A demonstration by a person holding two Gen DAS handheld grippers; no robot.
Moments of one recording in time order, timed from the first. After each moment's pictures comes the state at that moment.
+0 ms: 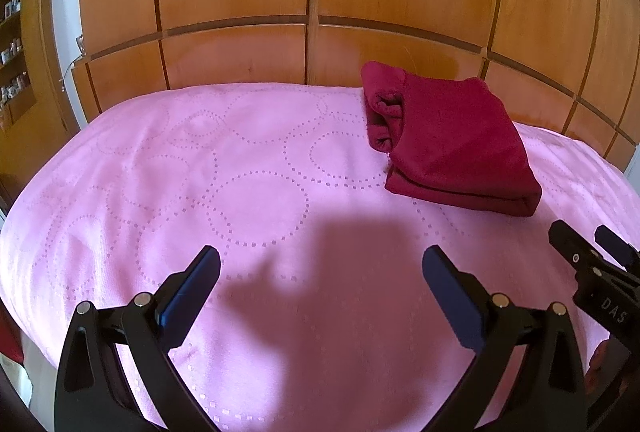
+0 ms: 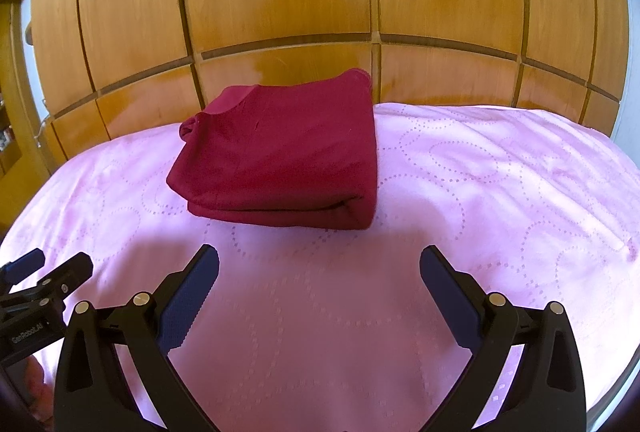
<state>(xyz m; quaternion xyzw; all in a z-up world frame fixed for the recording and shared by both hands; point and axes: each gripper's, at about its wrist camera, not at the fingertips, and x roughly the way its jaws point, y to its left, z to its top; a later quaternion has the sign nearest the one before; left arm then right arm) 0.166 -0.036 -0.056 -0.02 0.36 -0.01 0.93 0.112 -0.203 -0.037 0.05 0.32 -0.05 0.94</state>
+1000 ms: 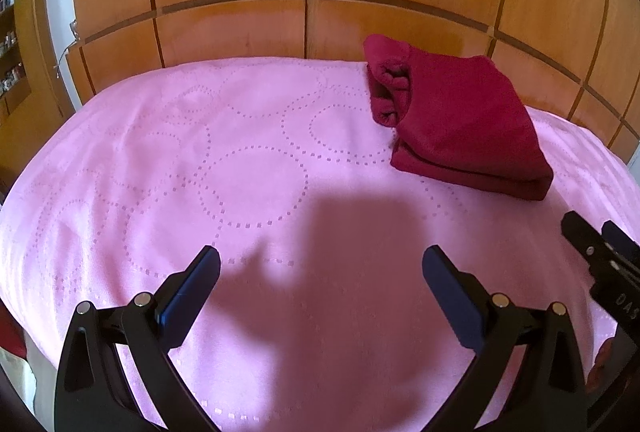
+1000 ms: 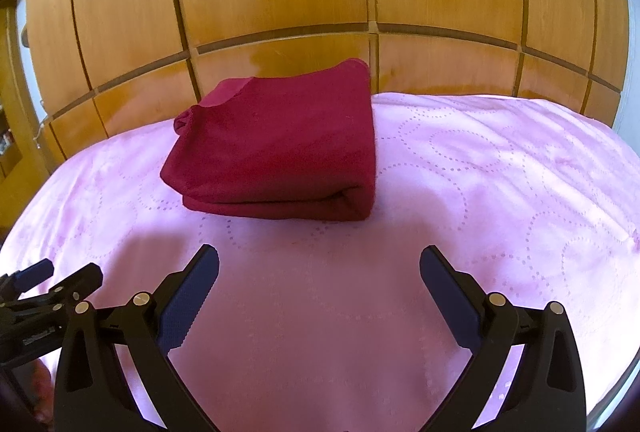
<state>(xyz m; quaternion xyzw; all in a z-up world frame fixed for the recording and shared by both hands) 0.181 -0.038 -0.074 -0.02 0.41 -0.01 0.91 0.115 -0.209 -0.046 0.06 0.33 -0.05 0.94</state>
